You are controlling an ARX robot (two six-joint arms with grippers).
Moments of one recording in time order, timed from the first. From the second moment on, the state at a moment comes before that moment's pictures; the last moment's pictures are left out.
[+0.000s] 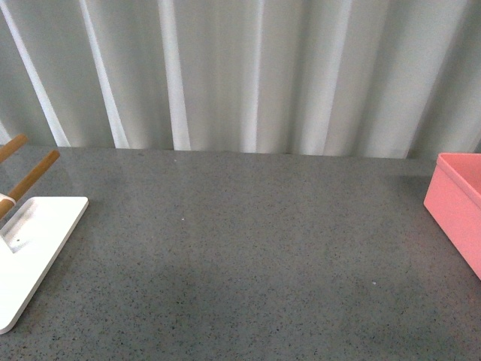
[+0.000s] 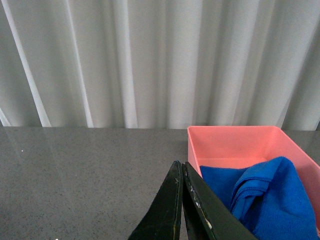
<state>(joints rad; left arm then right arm) 0.00 0.00 0.02 0.00 0.00 0.00 0.00 0.00 0.02 0.00 0.00 -0.01</state>
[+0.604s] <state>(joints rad) 0.00 0.00 0.02 0.00 0.00 0.00 0.00 0.00 0.02 0.00 0.00 -0.01</state>
